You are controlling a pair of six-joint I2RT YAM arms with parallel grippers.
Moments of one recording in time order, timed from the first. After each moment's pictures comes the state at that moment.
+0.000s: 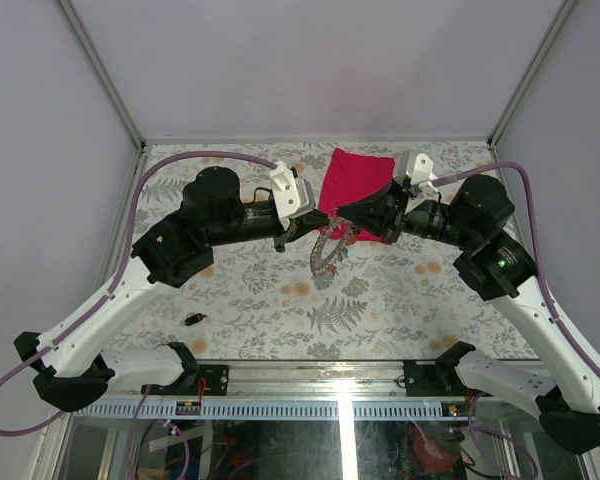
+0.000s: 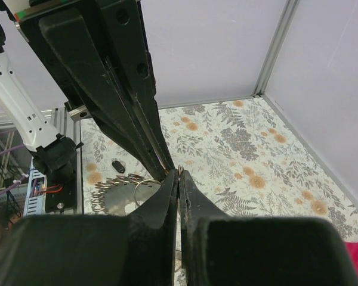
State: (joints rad) left arm -0.85 1.17 1.46 -0.45 0.44 0.27; right arm 0.61 0.97 1.23 -0.19 -0.68 -0.05
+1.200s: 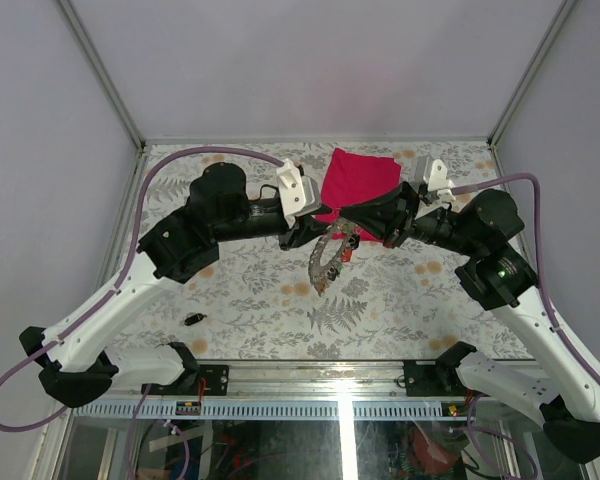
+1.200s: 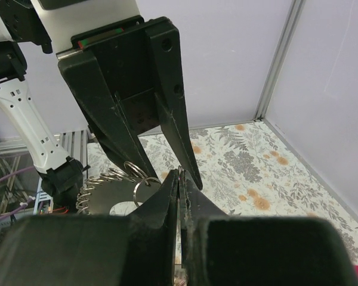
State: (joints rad) left arm -0.85 1.20 1.48 -0.44 0.49 0.28; right arm 0.61 0.91 1.13 -0.01 -0.67 0.06
